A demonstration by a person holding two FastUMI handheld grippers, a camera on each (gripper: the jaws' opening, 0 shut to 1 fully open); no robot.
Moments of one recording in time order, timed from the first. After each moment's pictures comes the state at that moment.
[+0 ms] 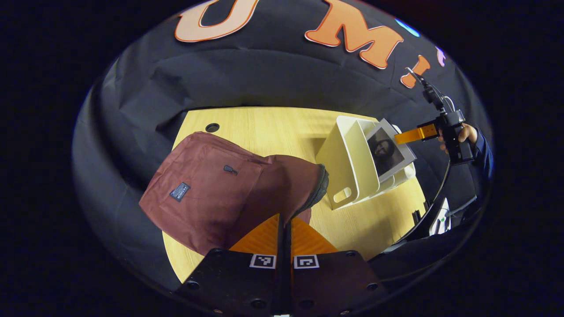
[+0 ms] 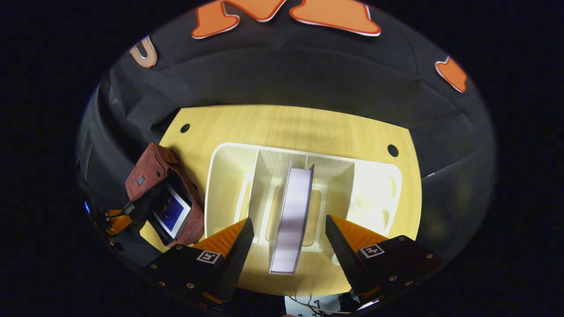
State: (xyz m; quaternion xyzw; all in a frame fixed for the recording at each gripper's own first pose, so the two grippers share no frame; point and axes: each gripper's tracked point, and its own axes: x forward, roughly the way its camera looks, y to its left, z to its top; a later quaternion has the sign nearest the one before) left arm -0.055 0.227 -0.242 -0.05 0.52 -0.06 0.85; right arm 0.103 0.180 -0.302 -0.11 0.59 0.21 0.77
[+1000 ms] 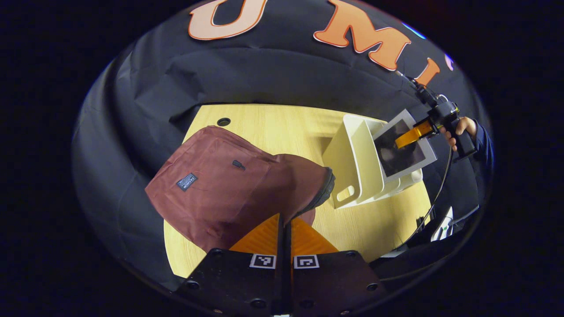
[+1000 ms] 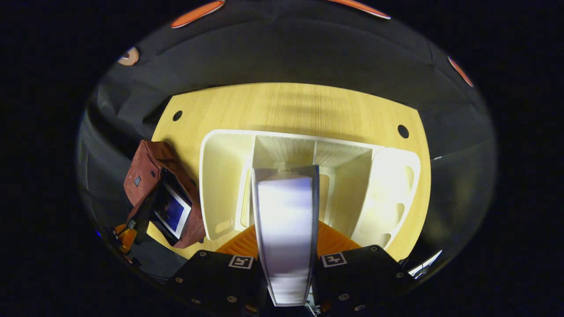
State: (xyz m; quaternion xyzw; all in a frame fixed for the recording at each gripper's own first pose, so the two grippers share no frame) left arm -0.065 0.226 -0.239 -0.04 0.52 -0.06 0.85; right arm 0.086 0.189 -0.283 -0.09 0.64 0.18 0.74
